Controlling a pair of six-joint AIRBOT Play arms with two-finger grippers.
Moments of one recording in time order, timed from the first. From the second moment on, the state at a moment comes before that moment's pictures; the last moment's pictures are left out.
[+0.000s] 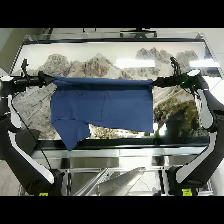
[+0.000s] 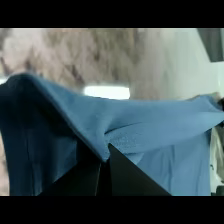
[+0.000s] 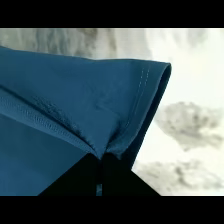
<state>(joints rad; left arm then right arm) 0.43 -2.22 2.01 0.49 -1.36 -1.04 -0.22 -1.97 1.64 -0.69 1.09 0.85</state>
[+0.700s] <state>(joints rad) 0.35 -2.21 2.01 0.84 -1.33 -1.19 -0.20 -1.99 1.64 -0.78 1.10 0.89</state>
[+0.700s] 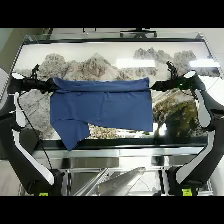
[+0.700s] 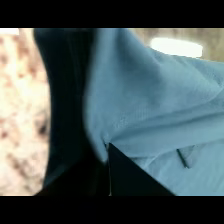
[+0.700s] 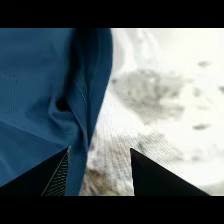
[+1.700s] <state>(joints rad) 0.53 -1.41 1.00 1.06 -1.47 -1.28 -0.31 -1.59 1.11 -0.85 1.40 1.15</state>
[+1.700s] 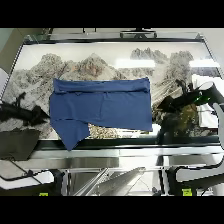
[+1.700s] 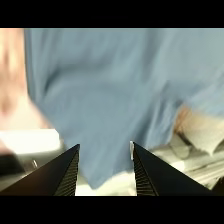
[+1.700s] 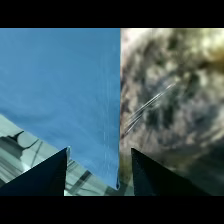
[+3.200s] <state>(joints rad) 0.40 -1.35 0.69 0.98 -1.05 -1.22 -0.12 -1.57 0.80 -0.70 1.18 1.11</state>
